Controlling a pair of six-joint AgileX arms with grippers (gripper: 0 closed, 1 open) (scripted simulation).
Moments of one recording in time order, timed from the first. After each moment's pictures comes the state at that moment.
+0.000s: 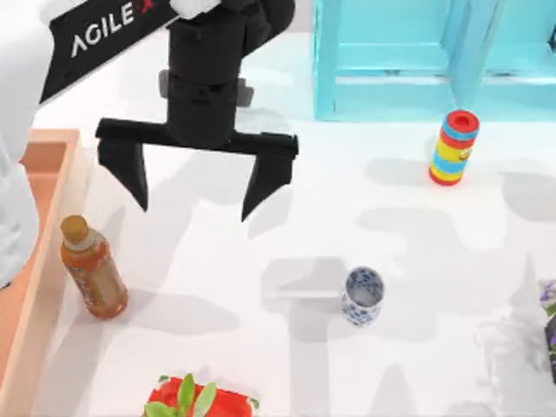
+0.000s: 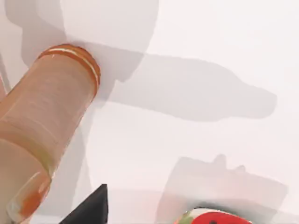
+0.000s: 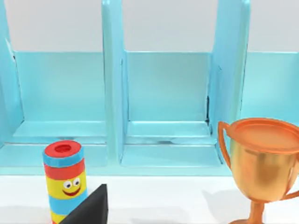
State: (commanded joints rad) left arm -0.57 2.21 2.06 -1.67 -0.01 -0.53; right arm 0.00 0.00 0.00 0.00 0.00 0.00
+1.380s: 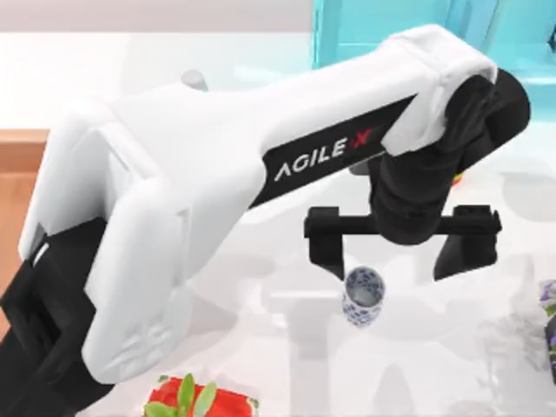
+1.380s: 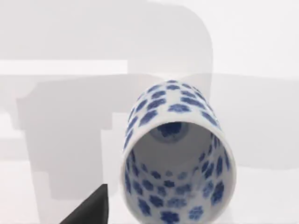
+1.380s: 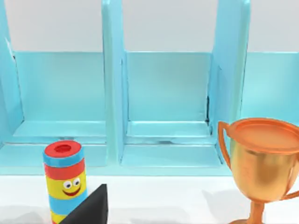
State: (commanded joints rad) left arm -0.95 2.40 2.18 -1.36 0.01 -0.92; right arm 0.00 0.00 0.00 0.00 0.00 0.00
